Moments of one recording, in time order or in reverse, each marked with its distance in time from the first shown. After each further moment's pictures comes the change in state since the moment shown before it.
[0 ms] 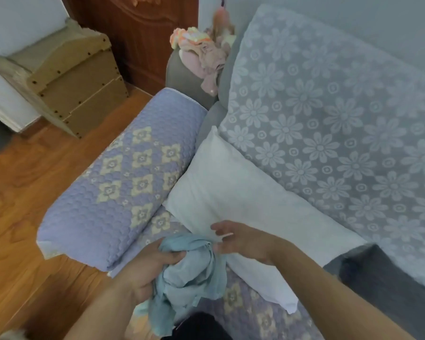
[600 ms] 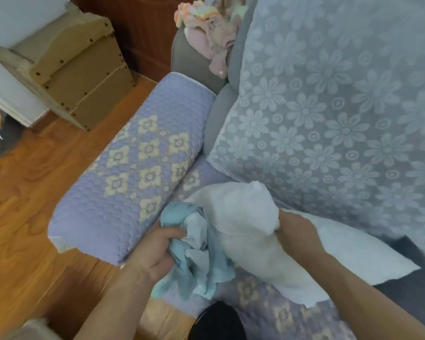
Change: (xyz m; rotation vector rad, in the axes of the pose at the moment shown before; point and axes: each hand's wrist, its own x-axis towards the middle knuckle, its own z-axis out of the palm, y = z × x) left_hand 0.039 0.010 -0.008 -0.286 0.111 0.110; right_hand 0.032 0.094 -0.040 -0.815 0.717 0.016
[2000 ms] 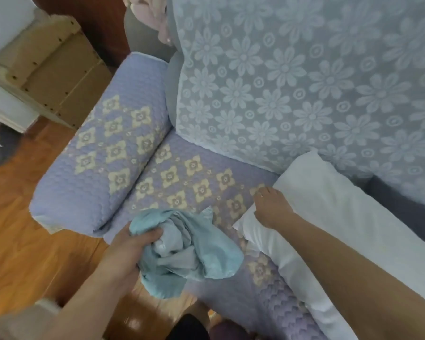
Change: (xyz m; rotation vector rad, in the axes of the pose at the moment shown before) left_hand -0.058 -0.151 0.033 0.421 0.227 0.183; right_hand -0.029 0.140 0.113 -0.274 -0.120 -0.164
